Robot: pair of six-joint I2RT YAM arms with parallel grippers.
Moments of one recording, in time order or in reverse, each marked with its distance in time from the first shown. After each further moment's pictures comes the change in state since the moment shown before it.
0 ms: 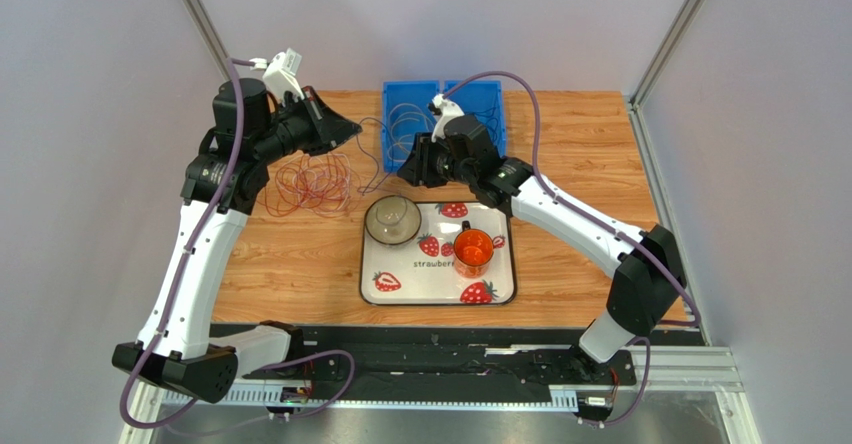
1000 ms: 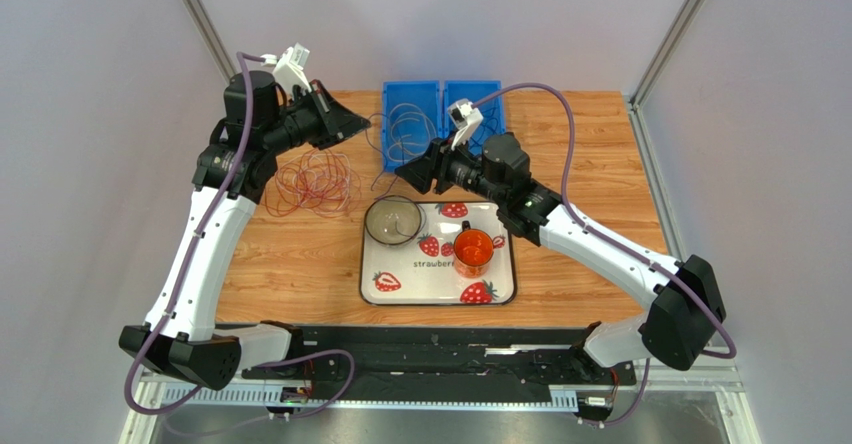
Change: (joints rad) left arm 0.000 0.059 0.003 0.053 0.052 -0.067; right arm 0.004 -0.237 -0.291 0.435 -0.143 -0.048
